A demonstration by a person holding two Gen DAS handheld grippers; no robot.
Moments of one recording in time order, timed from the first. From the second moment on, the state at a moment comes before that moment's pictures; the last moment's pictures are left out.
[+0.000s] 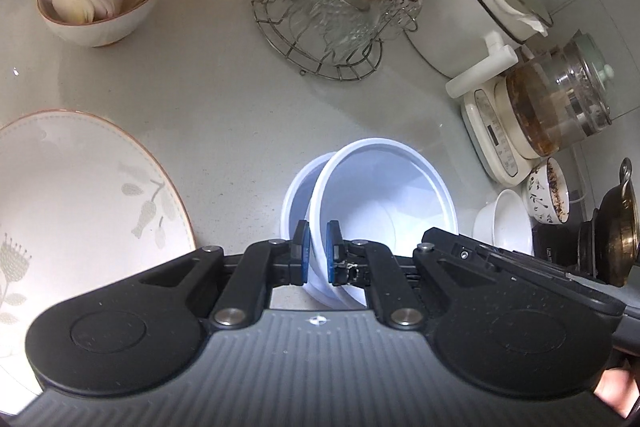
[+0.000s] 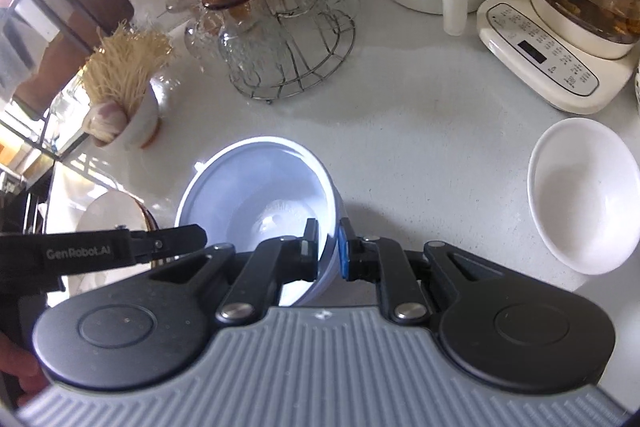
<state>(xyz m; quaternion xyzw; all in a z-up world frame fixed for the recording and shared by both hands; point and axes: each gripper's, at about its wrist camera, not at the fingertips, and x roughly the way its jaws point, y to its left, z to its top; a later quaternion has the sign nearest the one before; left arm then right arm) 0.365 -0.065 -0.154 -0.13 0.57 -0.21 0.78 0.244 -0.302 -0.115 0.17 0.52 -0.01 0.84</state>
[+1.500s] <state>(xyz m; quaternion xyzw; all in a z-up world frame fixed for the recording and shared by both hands) 0.271 -0.015 -0.050 -0.05 0.44 -0.34 0.83 0.123 -0.230 -0.013 0.17 0.36 -0.13 0.91</state>
